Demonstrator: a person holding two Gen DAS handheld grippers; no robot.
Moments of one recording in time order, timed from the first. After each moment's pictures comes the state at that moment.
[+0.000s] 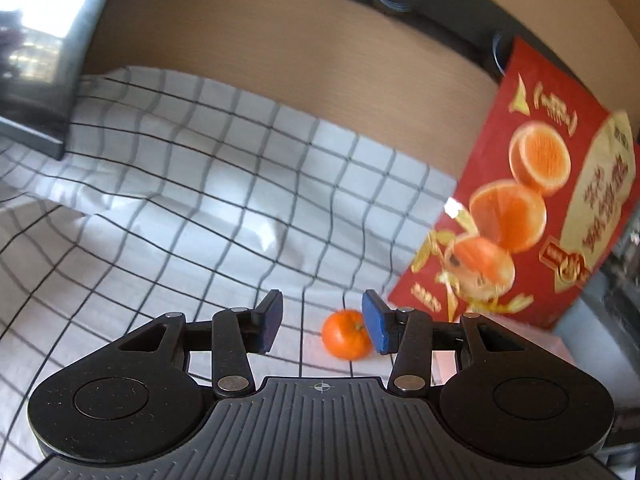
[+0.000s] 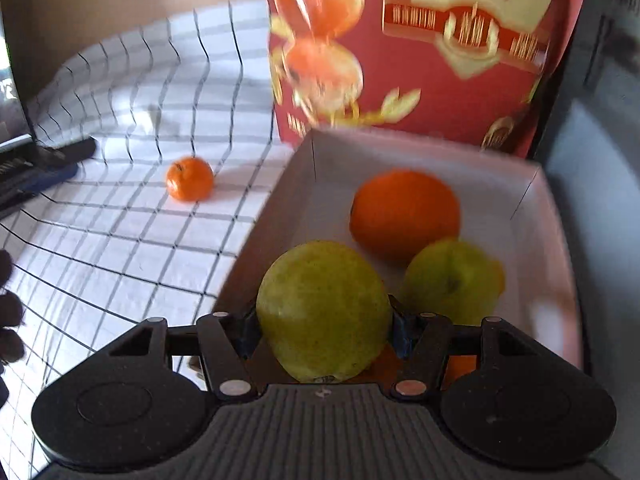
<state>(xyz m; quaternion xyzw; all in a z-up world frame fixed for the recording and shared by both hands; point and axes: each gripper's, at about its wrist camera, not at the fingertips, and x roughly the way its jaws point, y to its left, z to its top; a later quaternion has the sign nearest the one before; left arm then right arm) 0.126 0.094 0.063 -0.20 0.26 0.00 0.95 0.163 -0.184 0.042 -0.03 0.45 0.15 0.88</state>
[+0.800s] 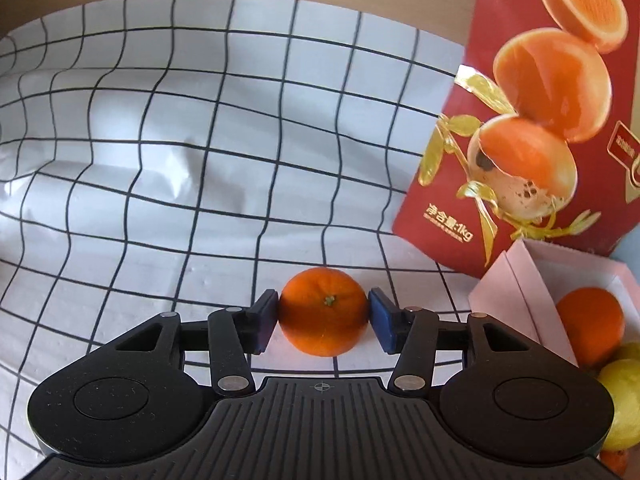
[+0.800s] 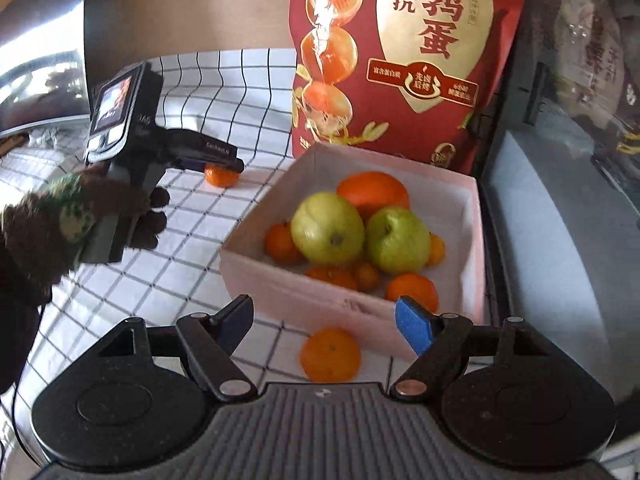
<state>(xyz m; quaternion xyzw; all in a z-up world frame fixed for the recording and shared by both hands) 0.221 0.027 0.016 -0.11 0.37 -0.01 0.92 0.050 -0.233 0.079 -0.08 0.36 0.18 0.91</state>
